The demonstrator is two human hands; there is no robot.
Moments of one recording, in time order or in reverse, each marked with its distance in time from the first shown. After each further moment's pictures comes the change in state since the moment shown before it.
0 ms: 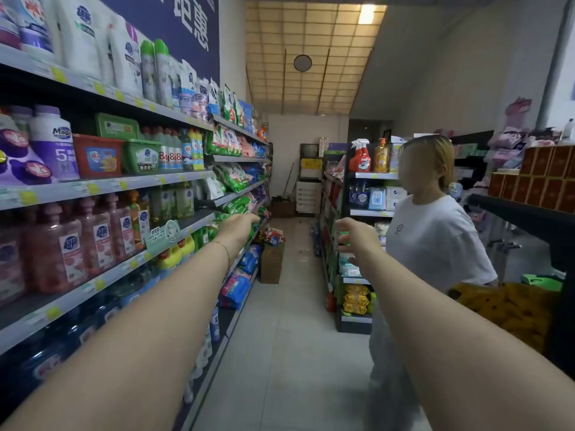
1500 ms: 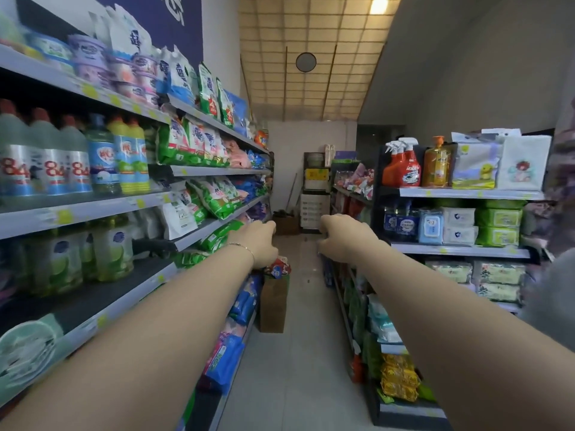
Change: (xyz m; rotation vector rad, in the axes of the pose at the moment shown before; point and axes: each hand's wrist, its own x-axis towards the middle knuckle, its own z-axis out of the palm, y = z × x) left_hand 0.636 -0.022 0.180 1.255 -0.144 0.509; right_hand 0.615 0.014 0.224 -1.258 -0.153 -0.526
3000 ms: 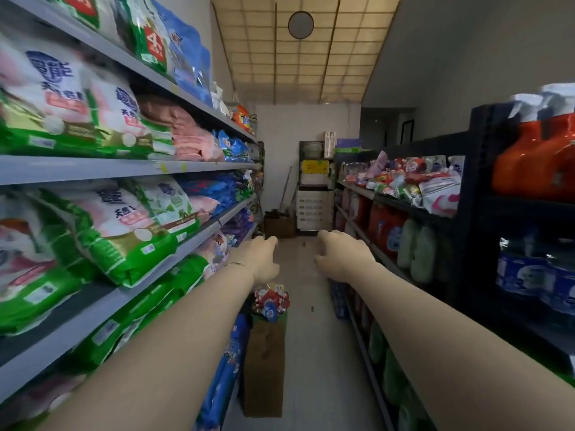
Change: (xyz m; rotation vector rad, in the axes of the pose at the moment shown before) left_hand 0.759 -0.149 0.288 -0.007 -0.061 0.038; right_hand 0.749 0.177 0.322 -0.015 -0.028 0.066
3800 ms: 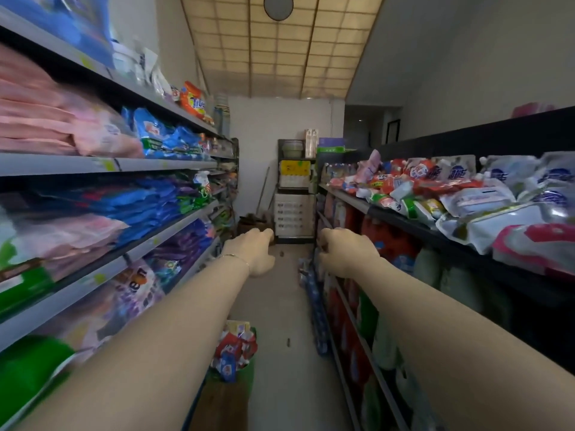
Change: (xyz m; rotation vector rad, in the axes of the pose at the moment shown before) left_hand 0.487 0.027 0.121 -0.062 0.044 0.045; right_hand 0.420 0.211 0.108 -0.083 0.000 0.010
